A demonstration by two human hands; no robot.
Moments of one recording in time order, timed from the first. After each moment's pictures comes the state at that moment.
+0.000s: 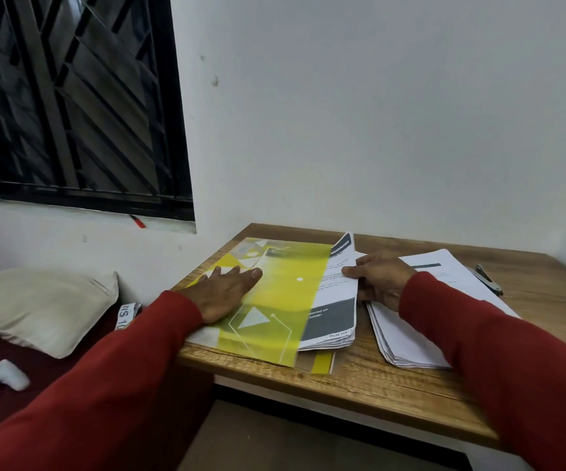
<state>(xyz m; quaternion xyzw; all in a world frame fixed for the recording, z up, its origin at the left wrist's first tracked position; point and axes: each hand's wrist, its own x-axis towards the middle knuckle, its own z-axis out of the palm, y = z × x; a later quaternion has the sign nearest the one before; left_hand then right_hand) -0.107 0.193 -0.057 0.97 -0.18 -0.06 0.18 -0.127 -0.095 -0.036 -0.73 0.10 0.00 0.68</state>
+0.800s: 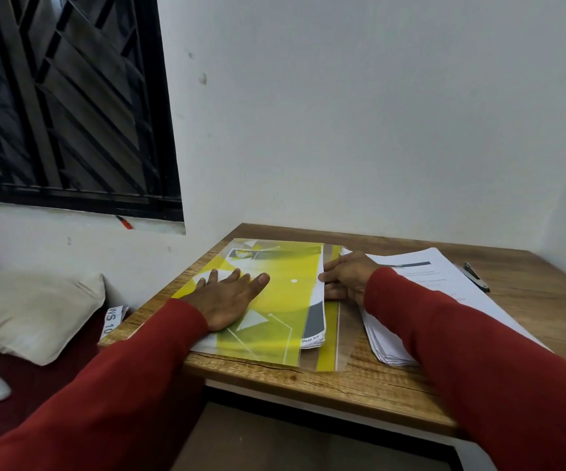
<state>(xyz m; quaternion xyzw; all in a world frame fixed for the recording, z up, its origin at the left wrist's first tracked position) -0.108 0.174 -0.059 0.97 -0.17 -0.07 0.14 -0.127 -0.062 -0.030 -0.73 0.14 -0.02 0.67</state>
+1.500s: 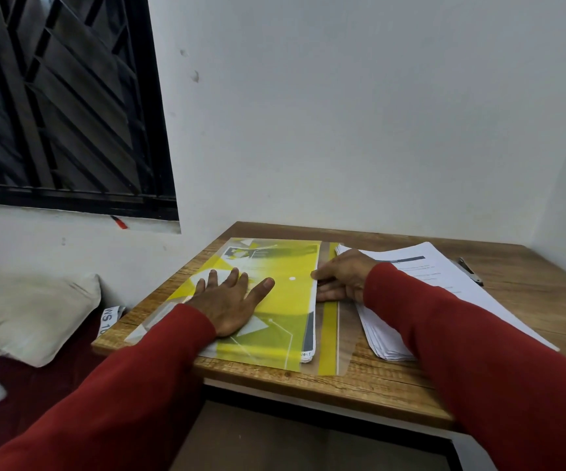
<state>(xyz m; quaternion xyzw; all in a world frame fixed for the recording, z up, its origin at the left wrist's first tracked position) -0.107 0.160 -0.071 0.99 -0.16 -0.04 0.06 -0.123 -0.067 -0.030 -0.74 0.13 0.05 0.66</state>
